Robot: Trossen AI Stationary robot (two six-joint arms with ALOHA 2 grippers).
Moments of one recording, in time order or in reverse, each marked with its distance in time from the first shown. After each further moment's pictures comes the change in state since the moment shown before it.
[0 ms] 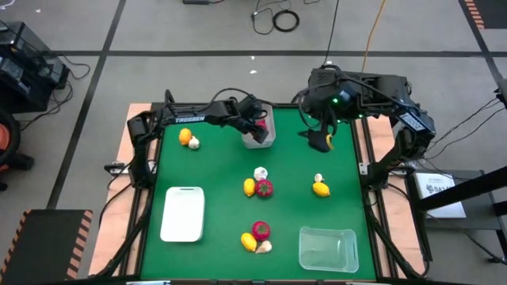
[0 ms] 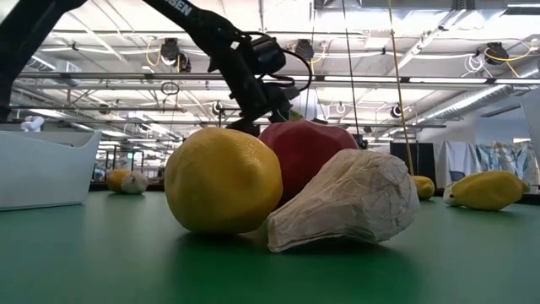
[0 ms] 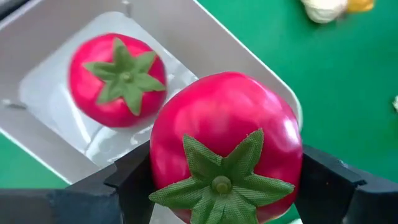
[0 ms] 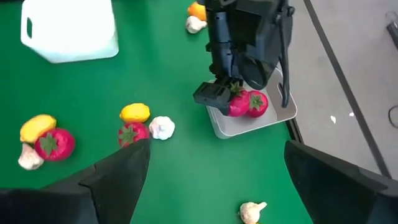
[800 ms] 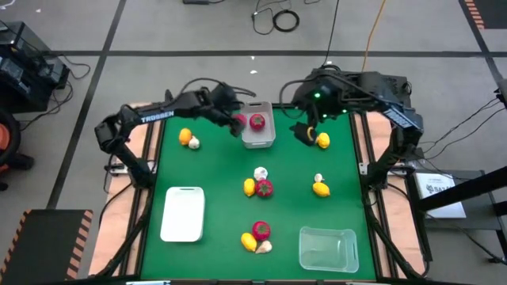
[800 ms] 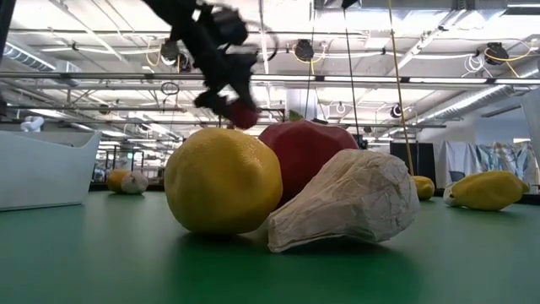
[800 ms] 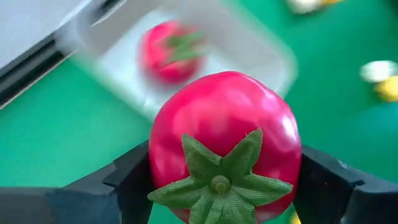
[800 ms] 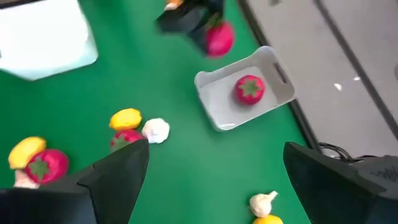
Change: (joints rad) left arm 0.066 -0.305 -0.156 -0.118 0.075 0.109; right arm -0.071 0.066 0.002 0.006 -0.001 0.142
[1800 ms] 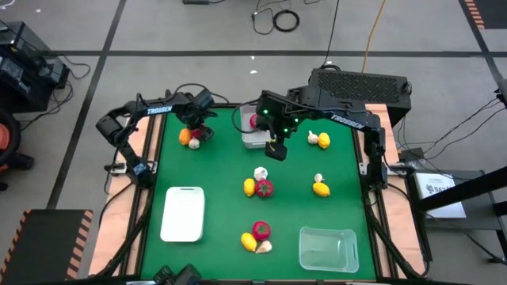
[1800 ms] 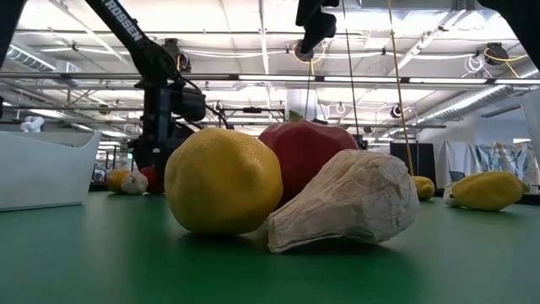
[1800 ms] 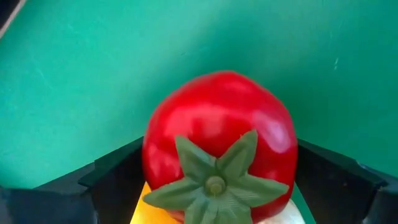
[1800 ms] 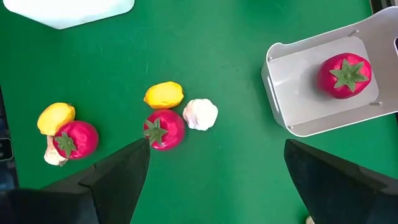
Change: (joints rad) left arm 0.338 0.060 -0.322 -0.161 -0.183 0.309; right arm 0.002 0.280 -0.002 0.045 -0.243 -0.083
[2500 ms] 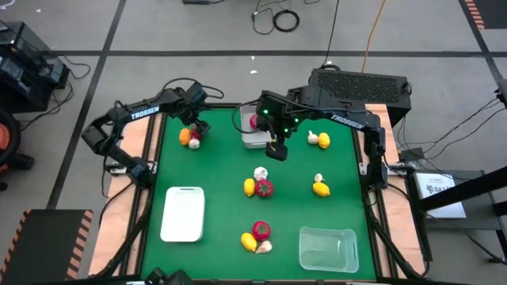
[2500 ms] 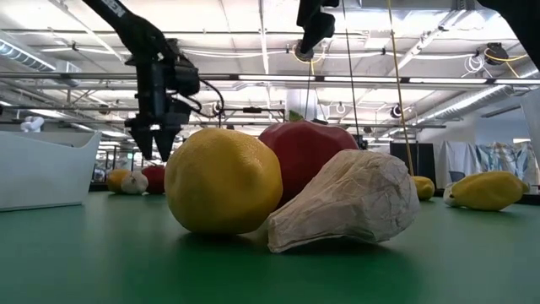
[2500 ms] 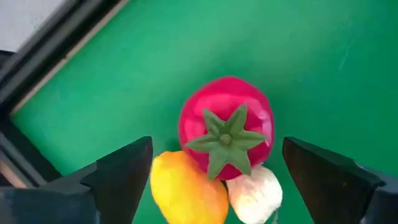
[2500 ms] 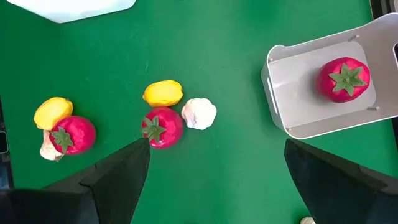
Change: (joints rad) left arm 0.001 -0.160 0.026 -0.067 -0.006 -0.031; right arm 0.000 0.000 0.000 0.000 0.001 -0.038
